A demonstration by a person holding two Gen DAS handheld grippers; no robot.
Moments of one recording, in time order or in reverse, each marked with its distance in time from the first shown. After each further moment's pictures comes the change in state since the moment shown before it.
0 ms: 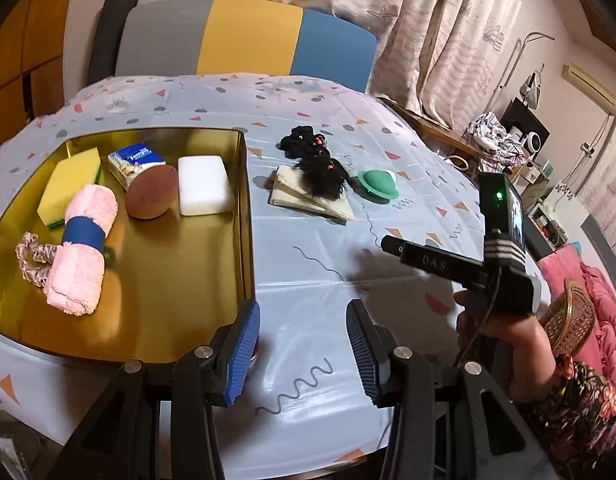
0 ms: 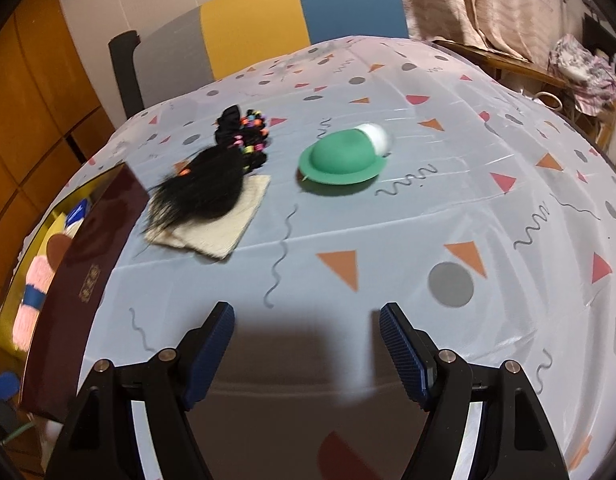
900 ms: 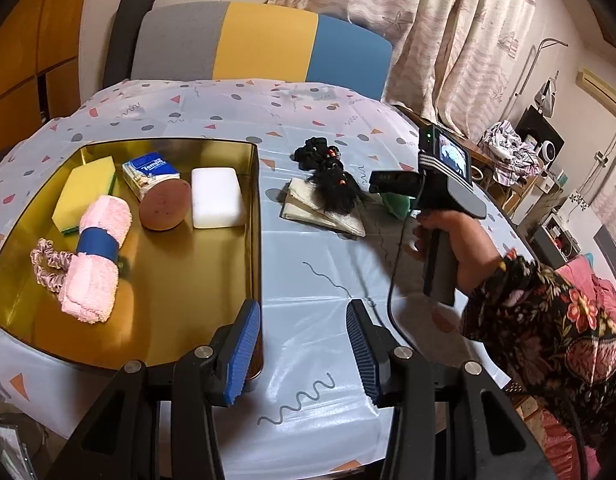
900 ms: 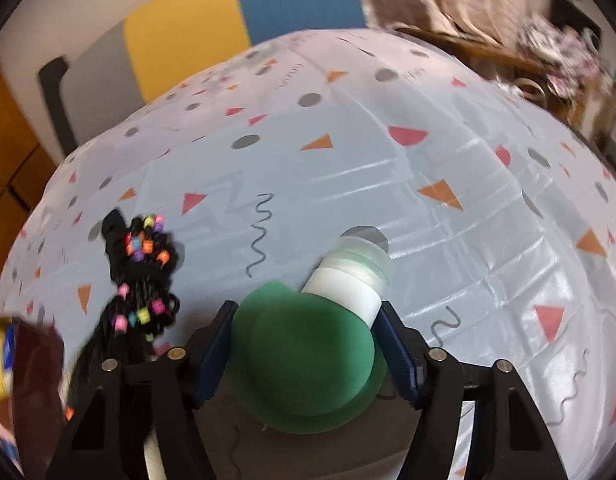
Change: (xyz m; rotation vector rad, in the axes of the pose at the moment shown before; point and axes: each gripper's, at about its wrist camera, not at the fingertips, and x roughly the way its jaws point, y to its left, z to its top) left arm -0.003 -0.002 0.013 -0.034 -0.010 0.055; right arm 0.094 -0.024 0.119 0.098 0.024 -0.130
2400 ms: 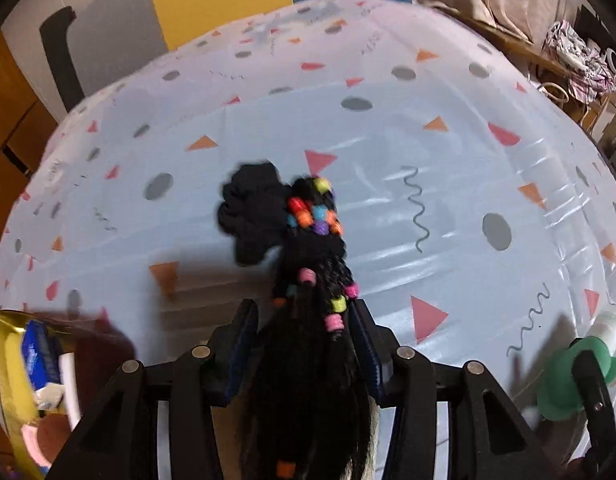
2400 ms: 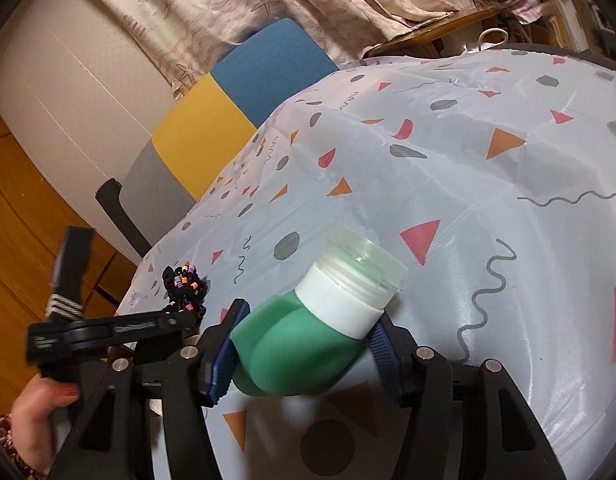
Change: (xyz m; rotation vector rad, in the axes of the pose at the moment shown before) left arm 0.270 -0.084 0.158 0.187 0.308 0.292; right arm -0.054 -0.125 -0.068 0.328 -0.236 0.369
